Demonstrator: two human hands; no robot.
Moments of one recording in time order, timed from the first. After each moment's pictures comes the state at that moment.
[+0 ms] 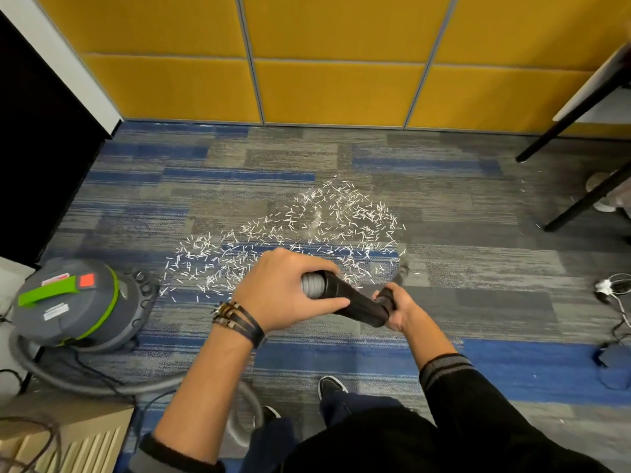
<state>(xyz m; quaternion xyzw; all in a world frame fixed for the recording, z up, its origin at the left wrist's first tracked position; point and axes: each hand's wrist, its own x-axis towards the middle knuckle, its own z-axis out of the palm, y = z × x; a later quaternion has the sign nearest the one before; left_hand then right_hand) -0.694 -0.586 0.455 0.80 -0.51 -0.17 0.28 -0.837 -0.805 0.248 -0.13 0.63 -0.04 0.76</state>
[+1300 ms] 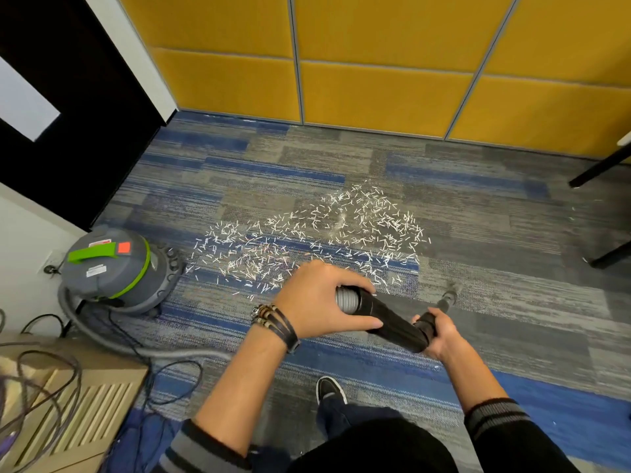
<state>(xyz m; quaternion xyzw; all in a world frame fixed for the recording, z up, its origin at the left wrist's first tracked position) -0.768 -0.625 0.459 0.80 -0.46 -0.22 0.31 -0.917 -0.856 0.255 -0.13 0.63 -0.03 0.77</state>
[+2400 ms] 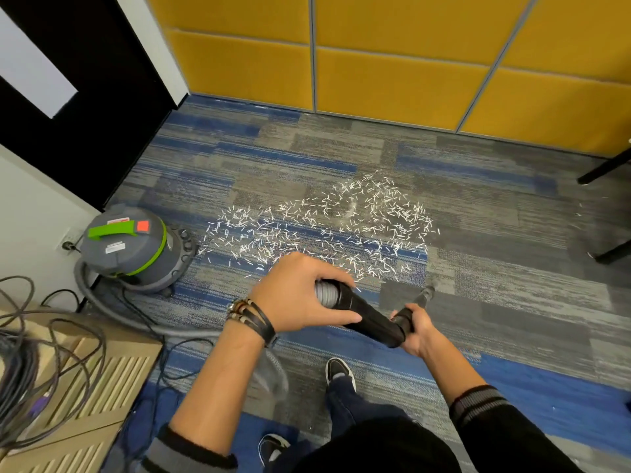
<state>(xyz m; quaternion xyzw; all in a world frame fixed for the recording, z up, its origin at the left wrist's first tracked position) -0.764 -0.523 0.467 0.82 -0.44 -0.22 0.31 -0.902 -0.751 0.253 -0.14 0.61 0.02 0.78</state>
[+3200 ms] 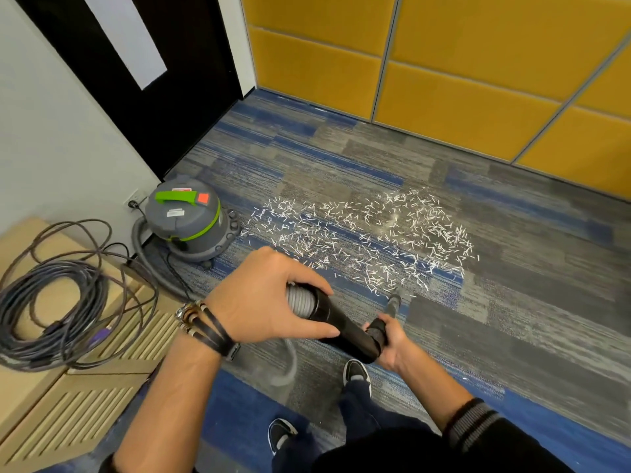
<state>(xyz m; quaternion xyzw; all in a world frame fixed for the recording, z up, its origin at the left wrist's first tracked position) -0.784 -0.353 0.527 0.86 -0.37 -0.16 0.32 -0.869 -0.584 0.283 -0.15 0.56 0.14 0.80</state>
